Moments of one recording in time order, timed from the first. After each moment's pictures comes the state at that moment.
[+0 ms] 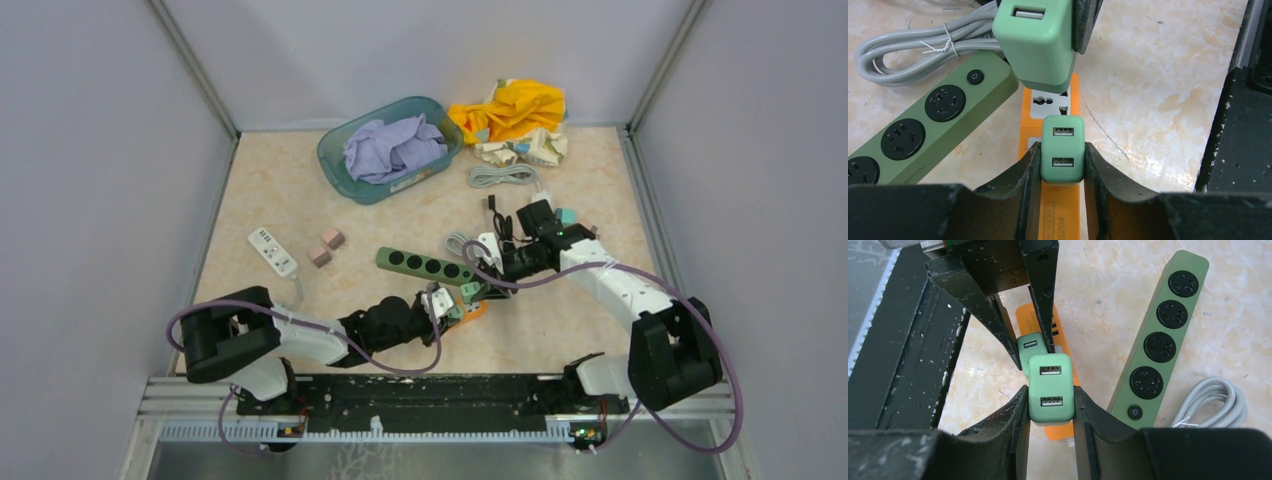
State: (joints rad) left arm -1.21 1.54 0.40 0.86 -0.11 0.00; right arm 0.38 1.31 0.85 -0.74 -1.05 -1.18
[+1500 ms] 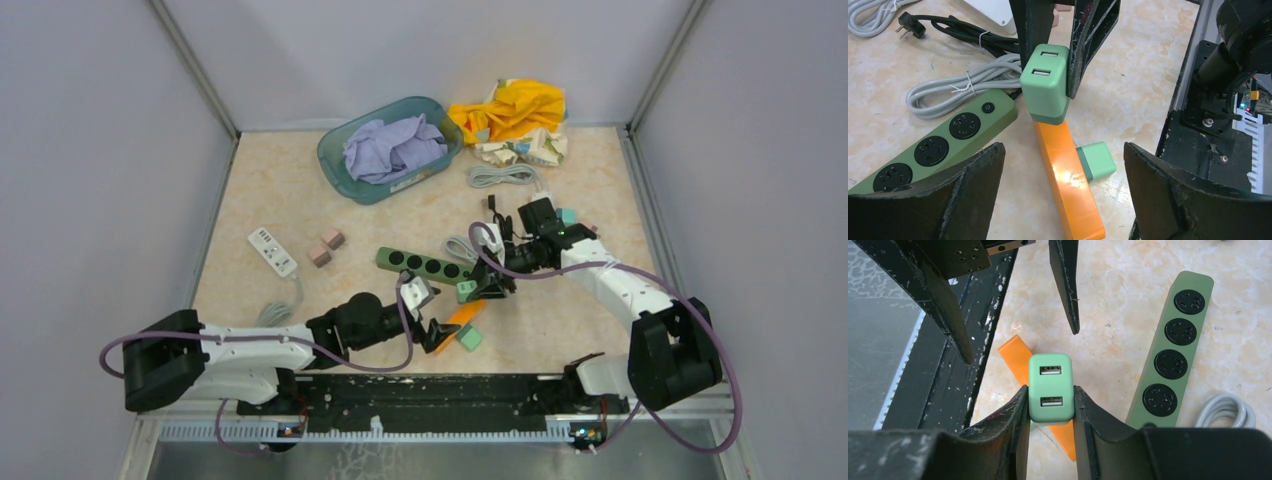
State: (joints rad) left arm -1.21 1.20 0.38 0.67 -0.09 -0.08; right arm 0.36 1.30 0.85 -0.69 -1.16 -1.03
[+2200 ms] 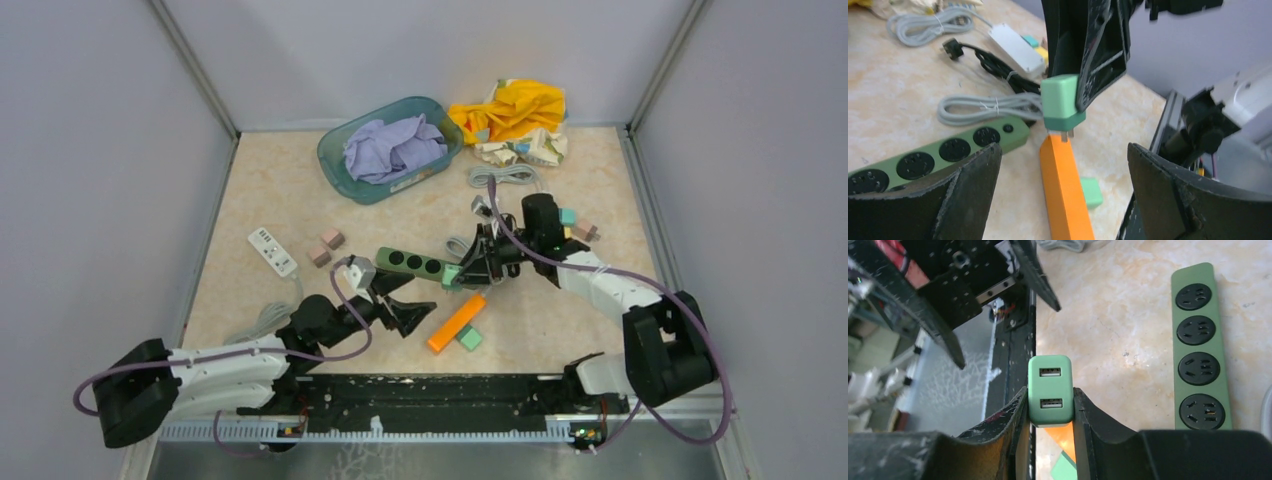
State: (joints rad) left arm -1.04 0.99 0.17 0.91 -0.01 -0.33; right arm 0.36 1.31 0.70 -0.01 -1.25 -0.08
